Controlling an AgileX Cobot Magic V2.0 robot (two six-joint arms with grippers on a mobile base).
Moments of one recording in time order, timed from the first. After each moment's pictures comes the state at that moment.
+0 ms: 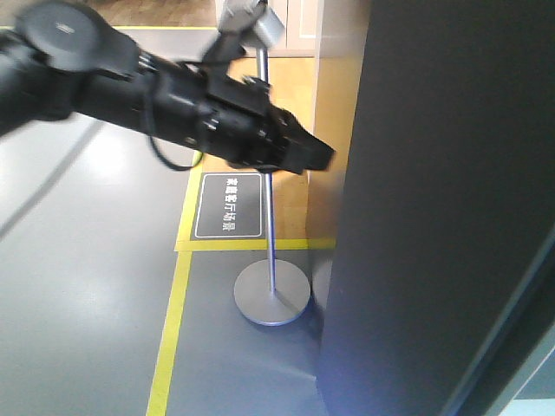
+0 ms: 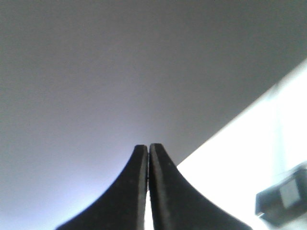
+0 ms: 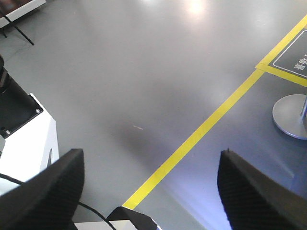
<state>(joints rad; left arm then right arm) -0.52 1.67 -1.60 -0.87 0.95 0.68 0.20 0.20 -0.51 0.68 1.13 -0.48</state>
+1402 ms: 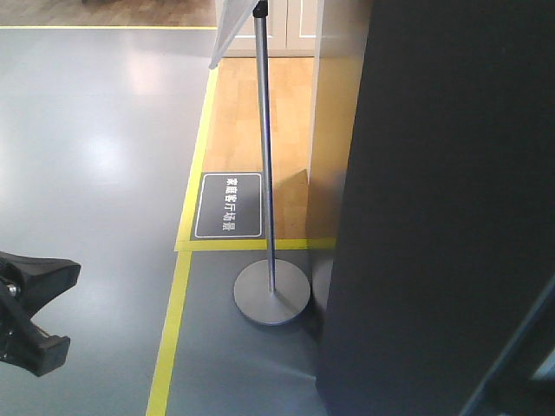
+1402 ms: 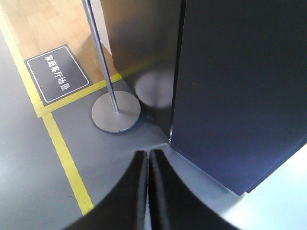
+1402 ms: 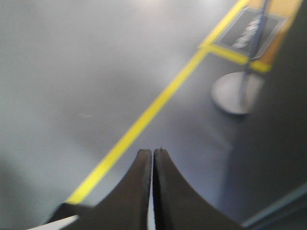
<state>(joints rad) -0.42 0.84 -0.71 -0.14 0.61 0.15 0.20 0.50 -0.58 0.47 0.91 -0.51</state>
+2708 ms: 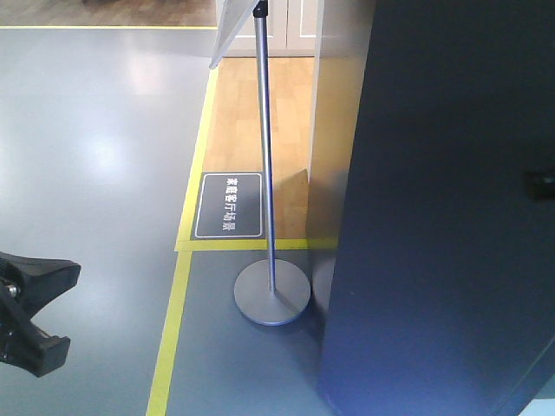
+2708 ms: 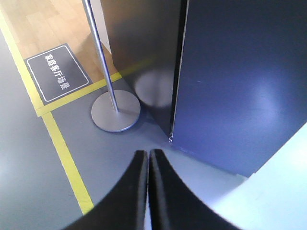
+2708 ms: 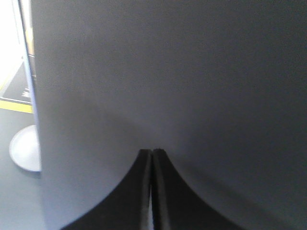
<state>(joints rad) -0.42 0.84 -0.71 -0.15 0.61 0.15 0.20 1.03 -0.96 -0.65 0.59 0.37</state>
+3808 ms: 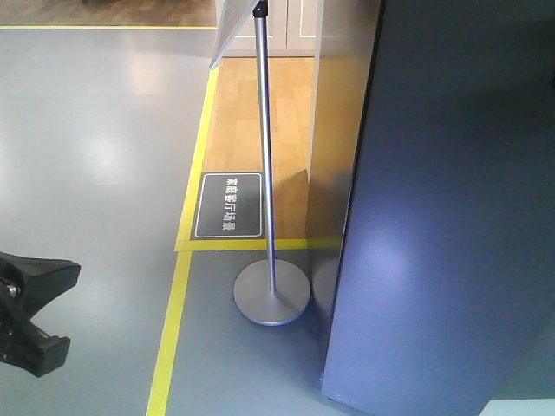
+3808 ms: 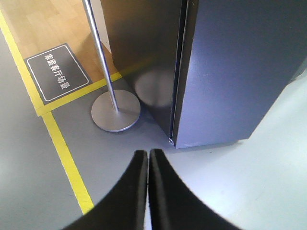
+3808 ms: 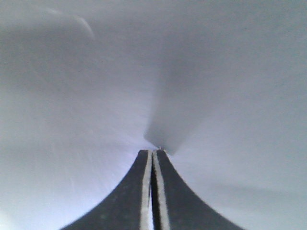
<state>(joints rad) -0.42 0.84 -0.71 -0.15 0.61 0.15 -0.24 1.51 -1.32 0.11 0.32 -0.20</state>
